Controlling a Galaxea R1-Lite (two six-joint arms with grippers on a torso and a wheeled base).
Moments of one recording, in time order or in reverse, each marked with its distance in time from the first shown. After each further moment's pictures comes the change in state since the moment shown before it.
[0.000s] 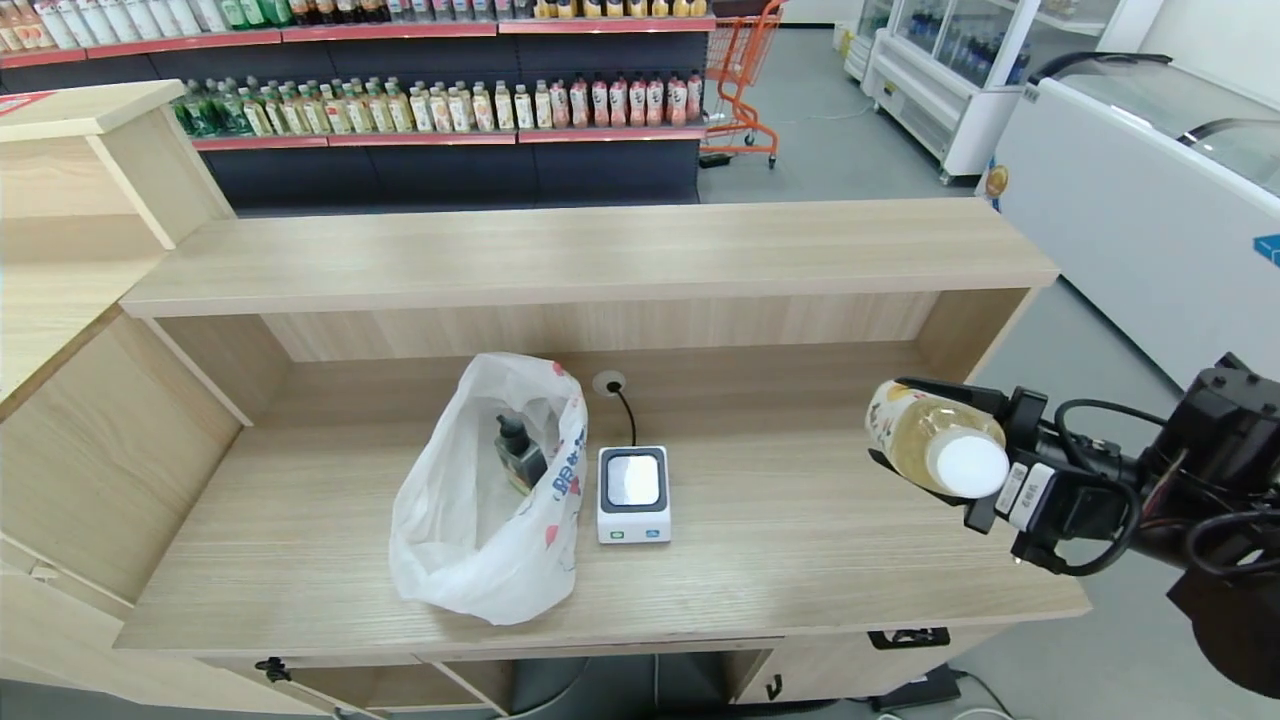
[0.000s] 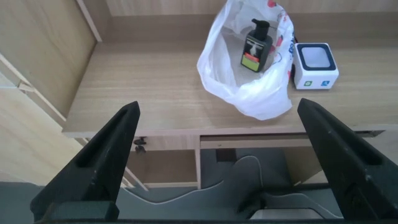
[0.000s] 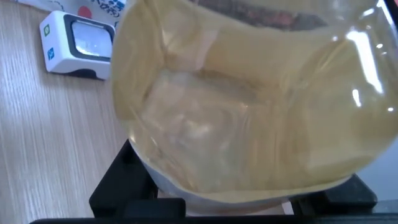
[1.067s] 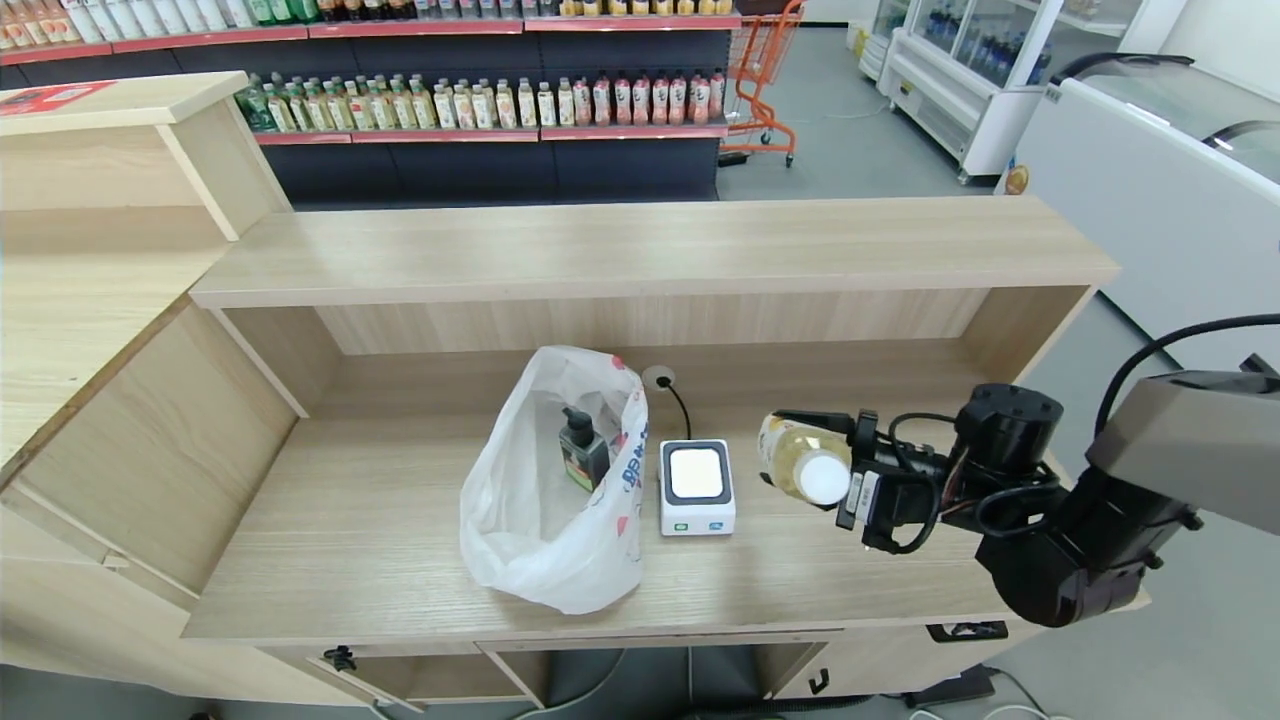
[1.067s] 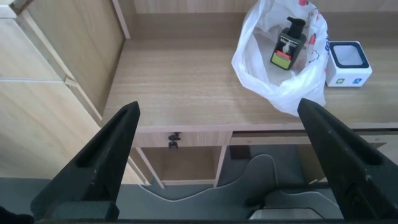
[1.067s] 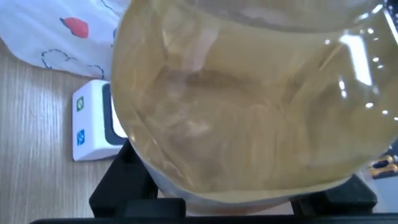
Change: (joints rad) left arm 0.000 0.000 0.000 0.000 0.000 -0.002; right arm 0.141 0.384 -0.313 0.006 0.062 0.003
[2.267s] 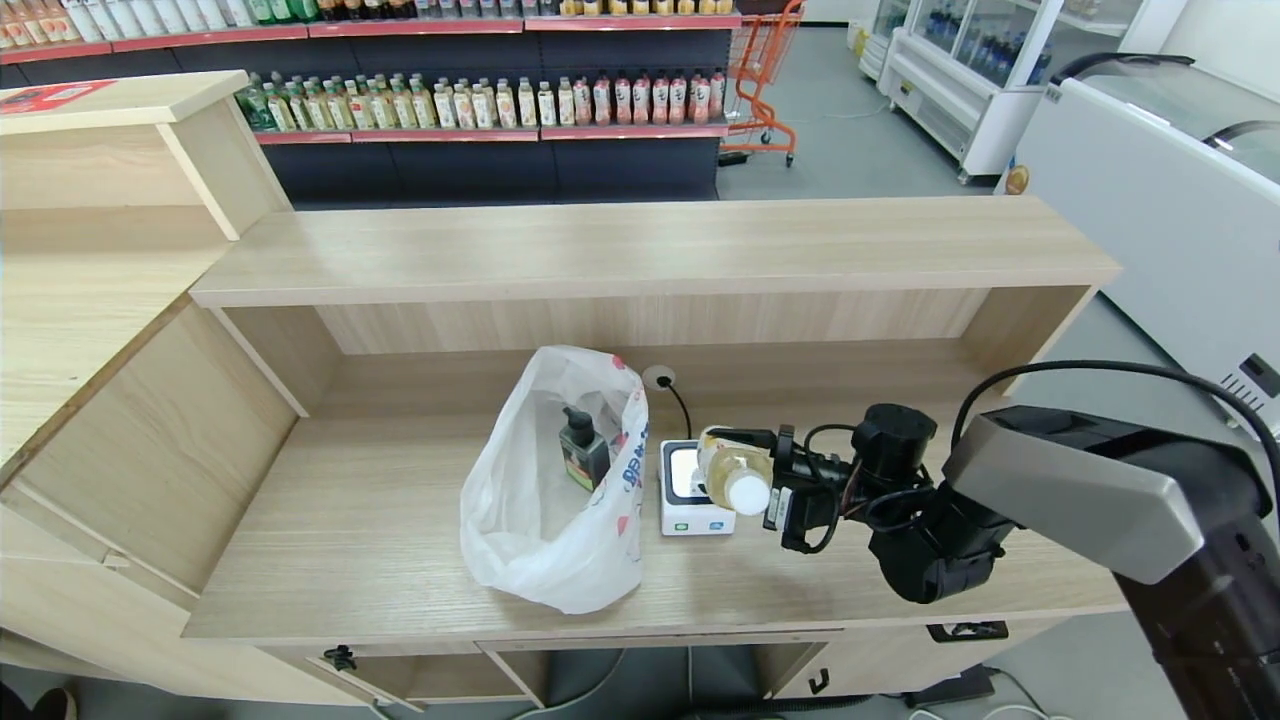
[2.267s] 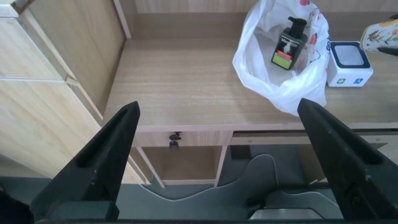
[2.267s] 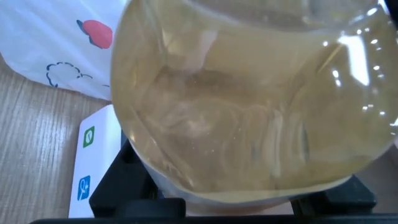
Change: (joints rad) left arm 0.000 0.000 0.000 0.000 0.000 0.000; right arm 0.073 0.309 -0.365 0.005 0.043 0.005
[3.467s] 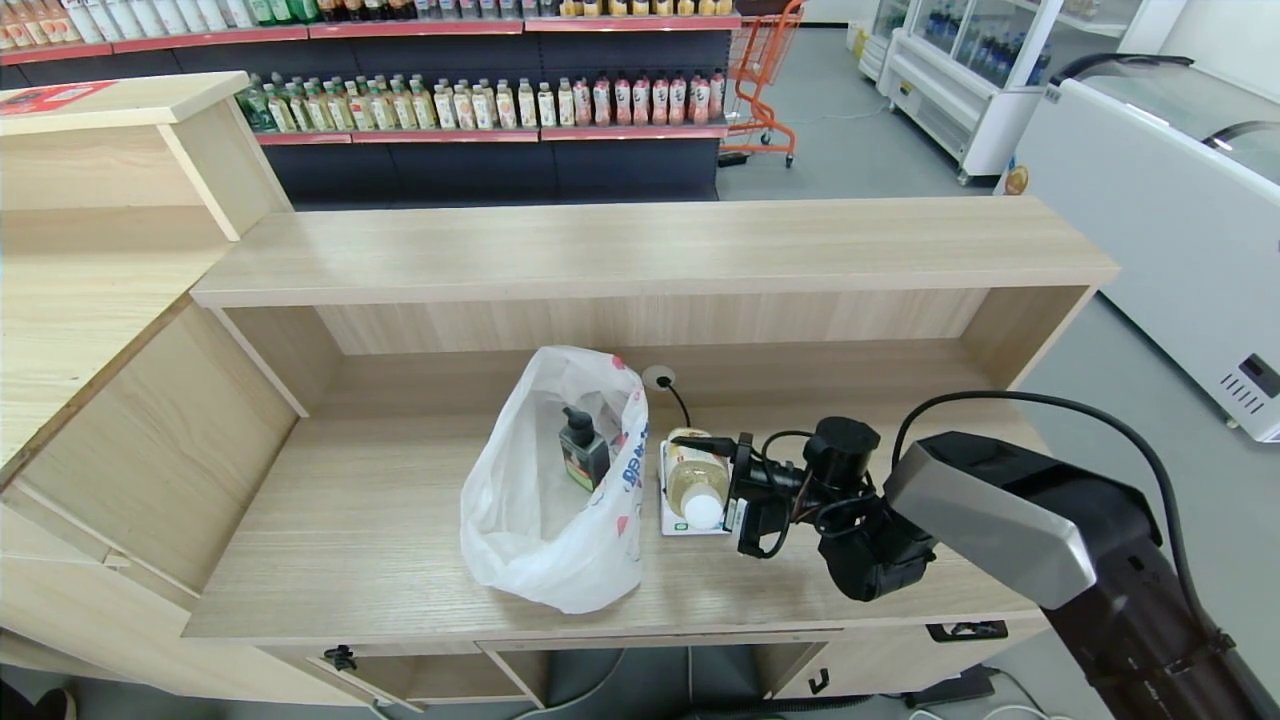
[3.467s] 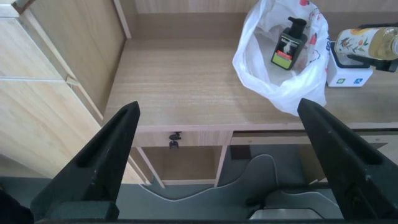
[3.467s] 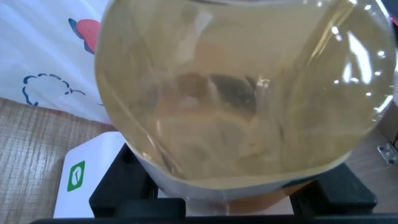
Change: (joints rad) left arm 0.001 0.000 0.000 0.000 0.000 0.000; right arm 0.050 0.176 -0.245 0.028 -0.013 0.006
